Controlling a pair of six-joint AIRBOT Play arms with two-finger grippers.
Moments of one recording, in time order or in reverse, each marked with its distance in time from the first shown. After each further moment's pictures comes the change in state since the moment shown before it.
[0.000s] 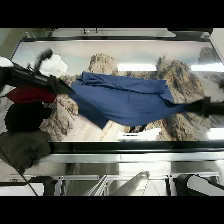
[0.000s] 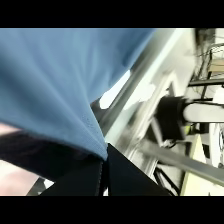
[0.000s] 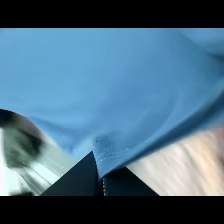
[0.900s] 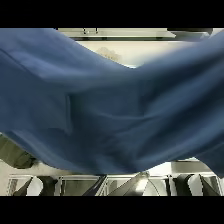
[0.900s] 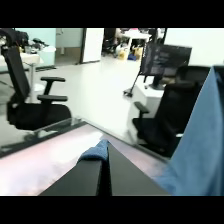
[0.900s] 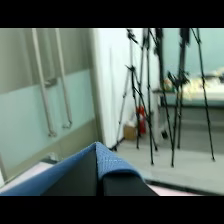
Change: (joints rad) left arm 0.603 0.637 0.199 -0.631 0.153 -0.012; right arm -0.244 0.507 0.571 0.496 -0.209 0.040
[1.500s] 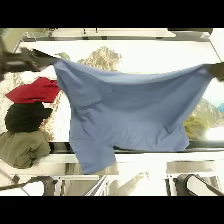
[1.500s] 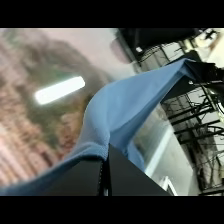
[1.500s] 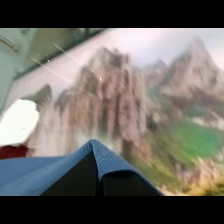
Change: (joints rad) left arm -0.502 -0.603 -0.251 0.444 0.134 0.056; right arm 0.351 -0.410 -0.480 -0.369 -0.243 -0.016
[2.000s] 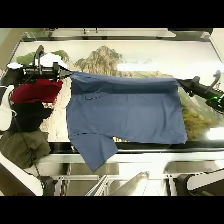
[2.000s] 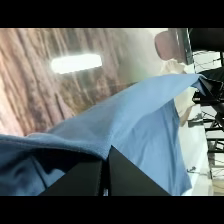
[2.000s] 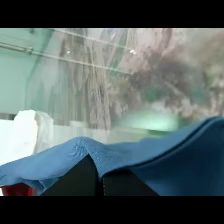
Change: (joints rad) left arm -0.032 -0.555 0.357 0.092 0.102 -0.050; right arm 0.036 -0.674 0.146 0.365 0.020 -0.284
